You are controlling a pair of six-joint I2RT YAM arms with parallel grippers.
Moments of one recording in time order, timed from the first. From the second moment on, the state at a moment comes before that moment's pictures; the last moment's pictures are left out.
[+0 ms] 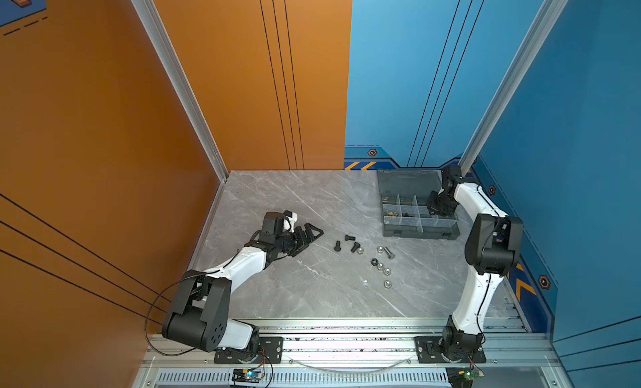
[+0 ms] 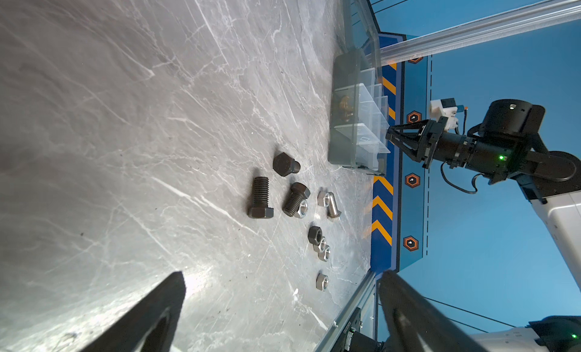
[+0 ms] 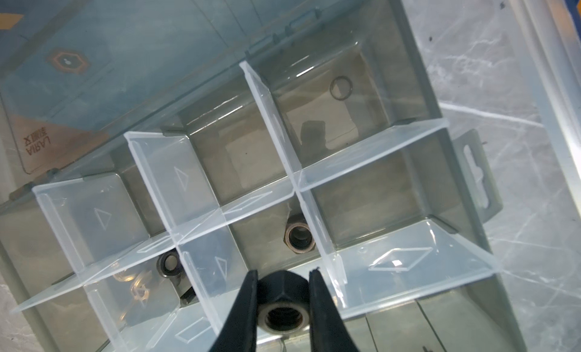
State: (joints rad) left arm -0.25 1.43 0.70 0.04 0.61 -0.84; right arm -0.13 2.06 1.72 -0.87 -0.02 0.39
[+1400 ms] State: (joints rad) left arm -0.29 1.48 0.72 0.07 0.61 -0.84; right arm 0.08 1.71 1.42 -0.89 -0.07 0.38
